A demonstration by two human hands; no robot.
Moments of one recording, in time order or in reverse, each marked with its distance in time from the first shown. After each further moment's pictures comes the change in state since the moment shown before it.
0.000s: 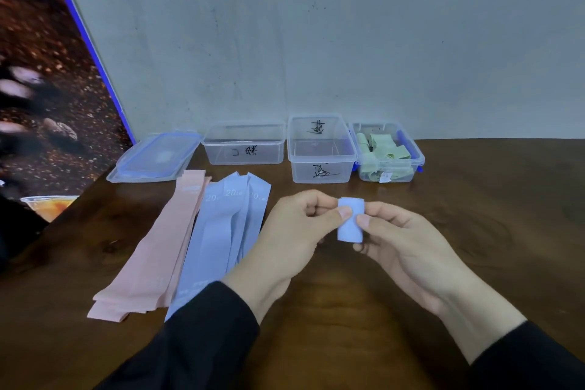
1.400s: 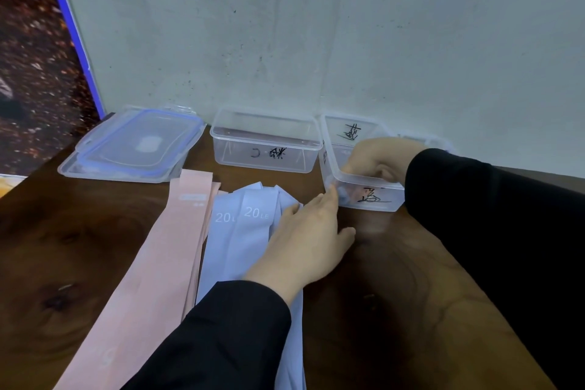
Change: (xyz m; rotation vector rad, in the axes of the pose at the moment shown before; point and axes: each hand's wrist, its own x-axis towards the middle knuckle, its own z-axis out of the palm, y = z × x) left_hand 0.126 -0.090 -0.070 0.739 -0.188 0.084; right_hand 0.284 -0.026 0.077 -1.470 -0.181 0.778
